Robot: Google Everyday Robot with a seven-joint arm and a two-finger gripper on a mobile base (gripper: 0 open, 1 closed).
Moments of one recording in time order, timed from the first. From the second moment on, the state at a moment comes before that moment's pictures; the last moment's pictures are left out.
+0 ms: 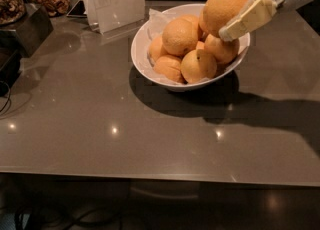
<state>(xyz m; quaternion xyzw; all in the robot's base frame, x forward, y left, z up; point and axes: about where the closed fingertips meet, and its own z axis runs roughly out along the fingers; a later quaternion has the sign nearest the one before) 0.575 -0.145 1.008 -0.57 0.70 0.28 0.33</state>
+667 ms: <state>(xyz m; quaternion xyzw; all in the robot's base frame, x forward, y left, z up) 0.529 -0.182 1.016 -0.52 0.71 0.35 0.32</state>
